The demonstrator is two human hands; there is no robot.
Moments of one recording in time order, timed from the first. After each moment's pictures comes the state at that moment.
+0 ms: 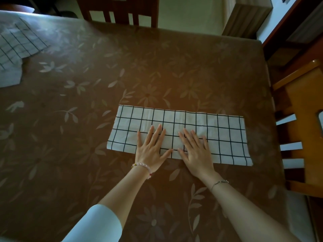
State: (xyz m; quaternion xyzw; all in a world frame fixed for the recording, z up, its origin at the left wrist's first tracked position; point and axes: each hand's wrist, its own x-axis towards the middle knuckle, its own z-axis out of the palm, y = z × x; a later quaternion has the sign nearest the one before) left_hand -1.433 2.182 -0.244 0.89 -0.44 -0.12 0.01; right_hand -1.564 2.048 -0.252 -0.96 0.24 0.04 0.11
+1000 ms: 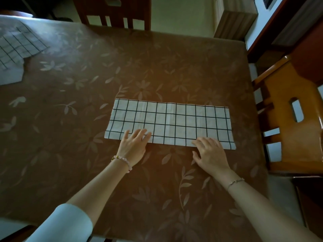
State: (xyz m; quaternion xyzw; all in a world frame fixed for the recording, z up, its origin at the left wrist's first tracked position) left_hand -1.437 2.229 -0.208 0.84 -0.54 -0.01 -0.01; right_hand -1.644 2.038 -0.218 -0.98 0.20 -0.04 0.04
